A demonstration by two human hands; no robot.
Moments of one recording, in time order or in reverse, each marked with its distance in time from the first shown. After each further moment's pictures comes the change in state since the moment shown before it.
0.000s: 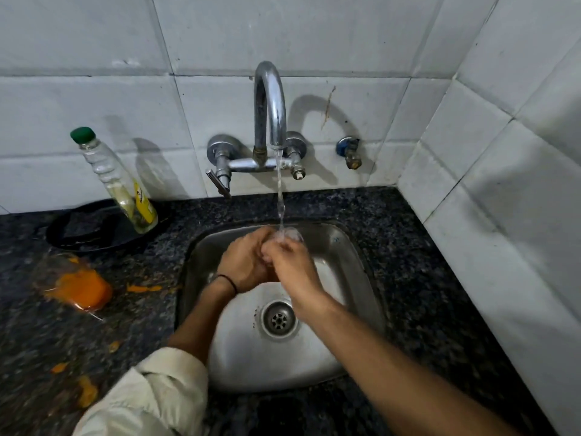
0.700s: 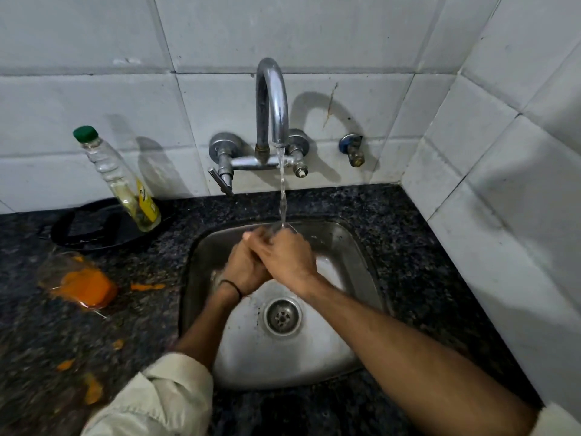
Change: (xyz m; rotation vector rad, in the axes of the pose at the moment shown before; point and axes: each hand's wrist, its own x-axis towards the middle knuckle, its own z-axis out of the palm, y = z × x) left_hand -0.010 -0.003 0.010 -0.245 0.099 -0.065; right_hand 0.018 -0.017 0.003 -0.502 -0.009 -0.229
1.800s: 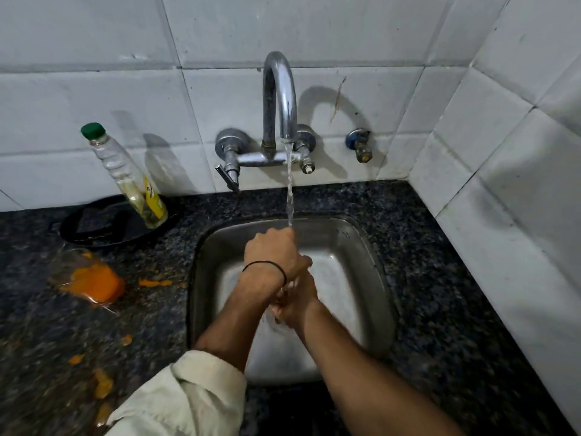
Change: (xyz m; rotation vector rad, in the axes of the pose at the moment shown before) left_hand 0.009 0.063 0.007 0.780 -0.186 -0.141; right_hand -0.010 0.065 0.067 1.632 -0.120 0.917
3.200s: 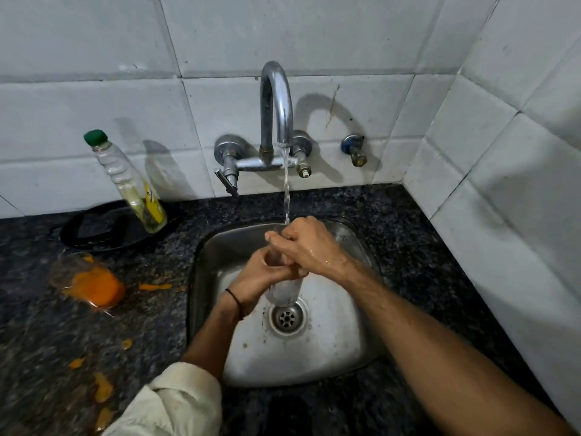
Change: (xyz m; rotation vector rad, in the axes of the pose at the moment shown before) left_hand -0.022 -0.037 0.033 -1.384 -0.224 0.168; right_hand -0.082 -0.075 0.053 -1.835 -0.120 -1.013
